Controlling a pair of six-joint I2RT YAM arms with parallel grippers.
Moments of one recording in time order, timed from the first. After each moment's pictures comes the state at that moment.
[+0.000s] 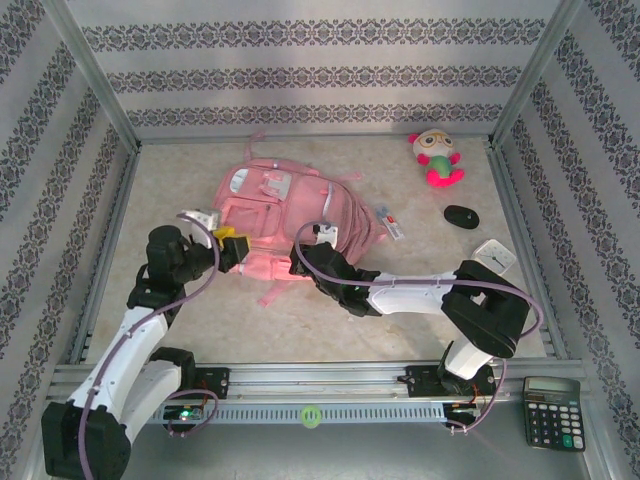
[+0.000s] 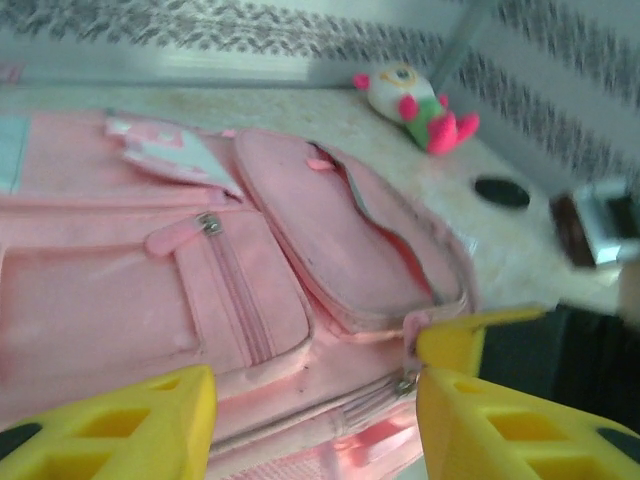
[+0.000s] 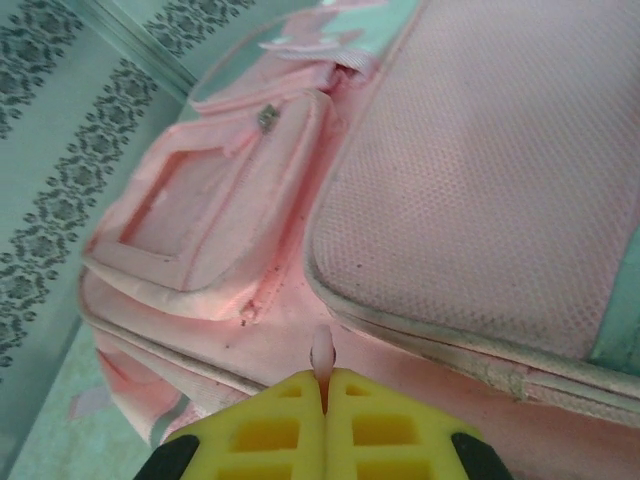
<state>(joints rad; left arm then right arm) -0.13 0.85 0.54 -0.07 0.53 -0.06 1.00 1.62 0.78 0.43 0.35 0.88</state>
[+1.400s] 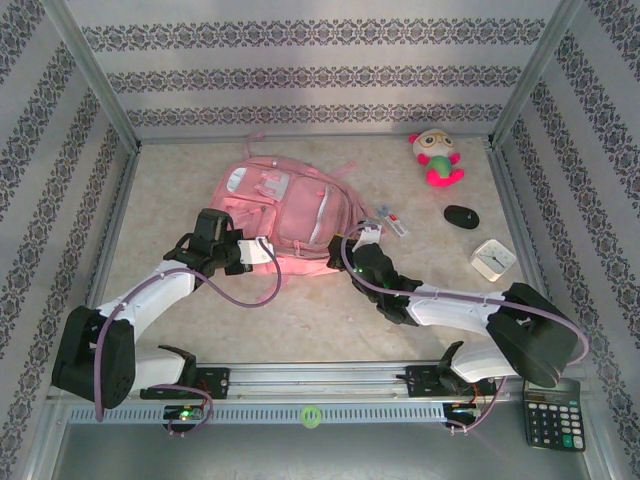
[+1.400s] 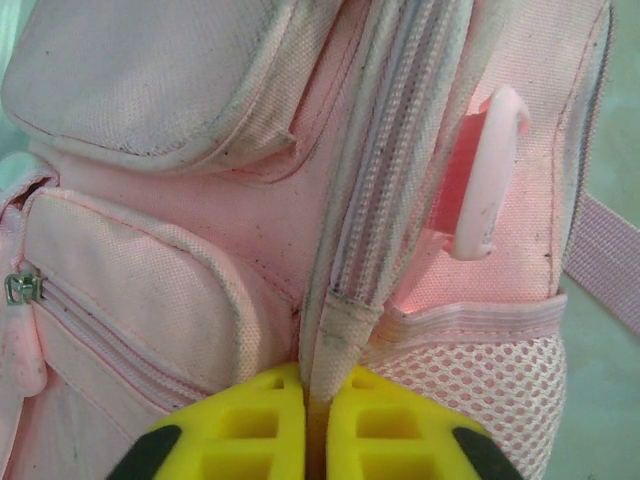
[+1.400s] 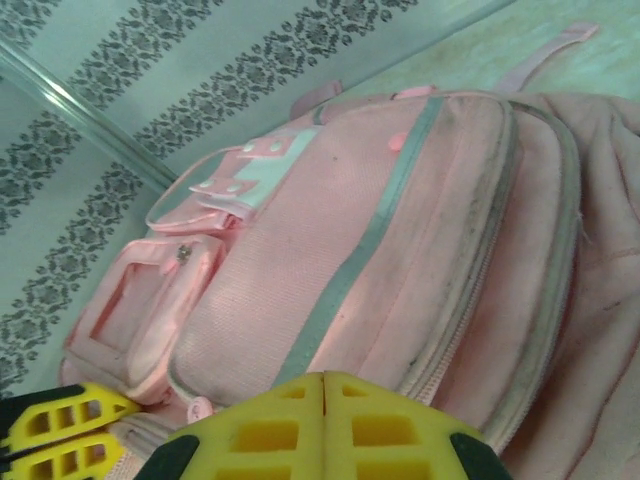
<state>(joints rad) -0.27 1.26 0.67 -0.23 0.29 1.13 0.86 1.35 0.51 0.55 0.34 0.80</state>
